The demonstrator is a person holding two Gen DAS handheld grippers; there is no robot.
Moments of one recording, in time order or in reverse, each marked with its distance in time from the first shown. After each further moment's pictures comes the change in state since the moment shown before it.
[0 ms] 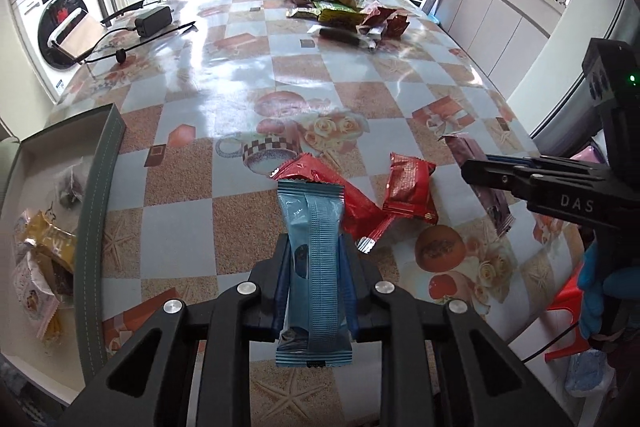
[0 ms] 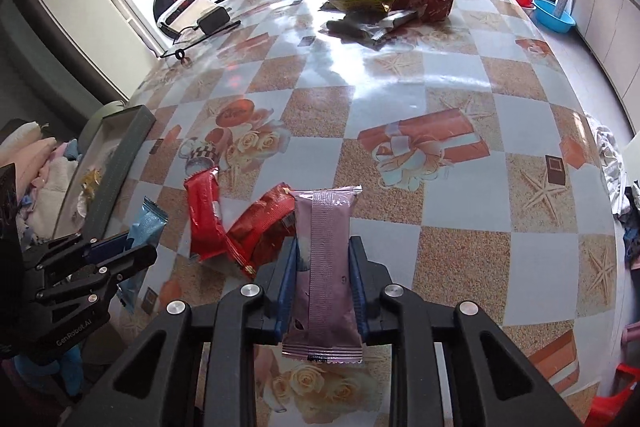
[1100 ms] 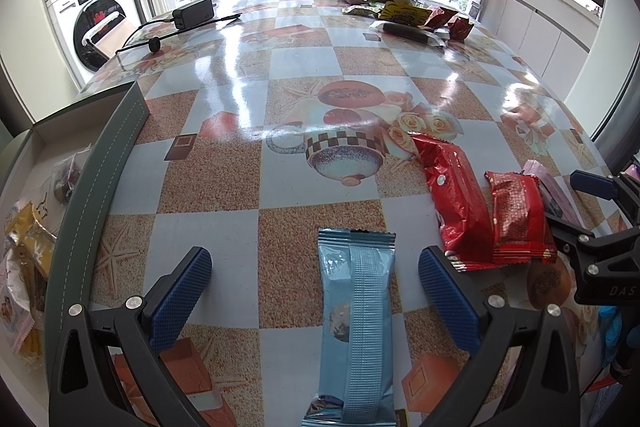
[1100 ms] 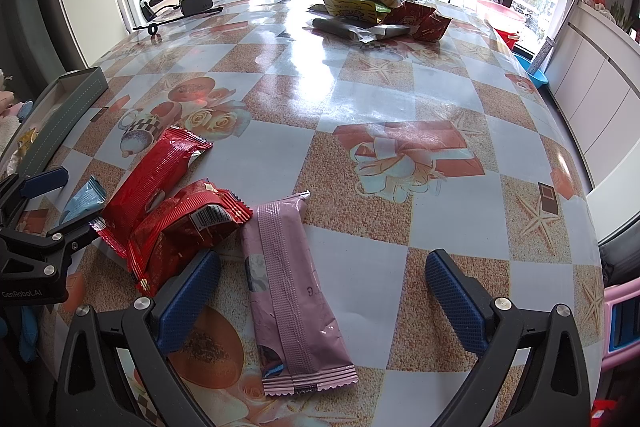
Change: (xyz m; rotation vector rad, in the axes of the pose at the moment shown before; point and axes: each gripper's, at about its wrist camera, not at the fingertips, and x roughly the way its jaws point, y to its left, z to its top) left arm 0.063 0.030 -0.011 -0.037 -0.086 0.147; right arm 0.050 0.000 -0.025 -0.148 -0.096 -0.247
